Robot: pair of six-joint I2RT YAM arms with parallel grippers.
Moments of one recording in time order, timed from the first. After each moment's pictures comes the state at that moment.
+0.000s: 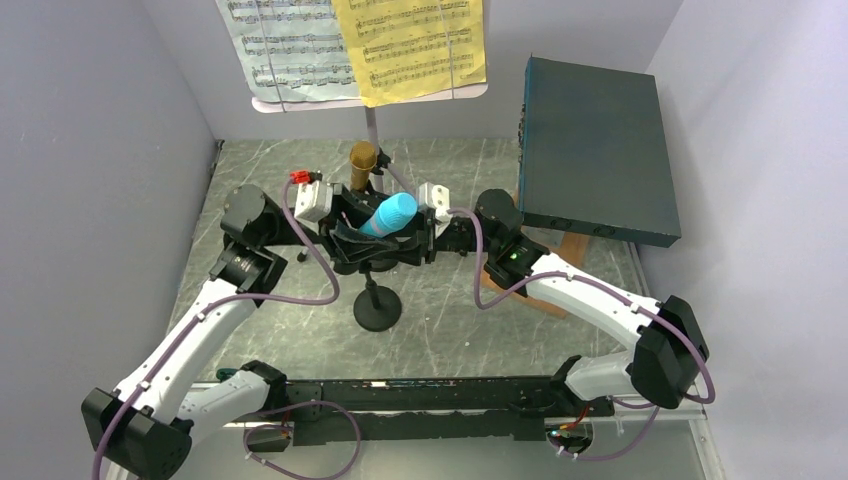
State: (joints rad) left arm -0.44 0.99 0.97 0.34 1.13 -0.17; right arm 0.79 1.32 0.97 0.45 -0.79 -0.08
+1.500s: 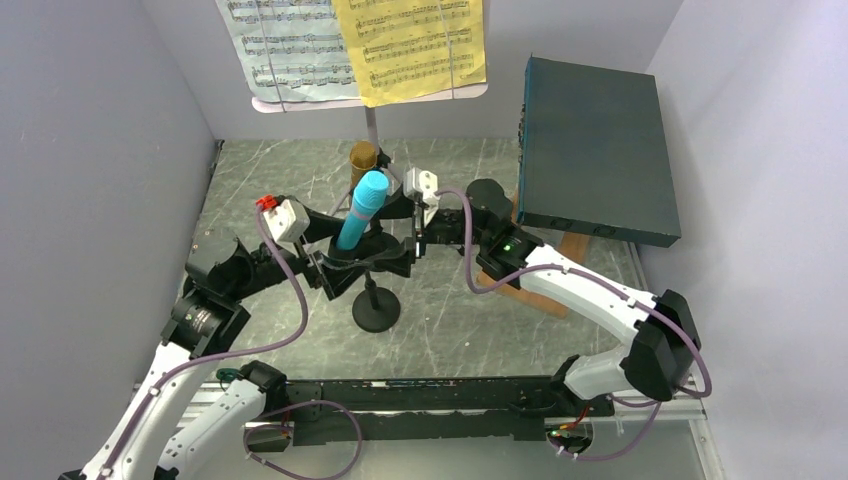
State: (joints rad) left arm -0.44 0.67 0.91 -0.19 0.65 -0.11; right arm 0.82 1.36 1.09 0.36 -0.76 0.01
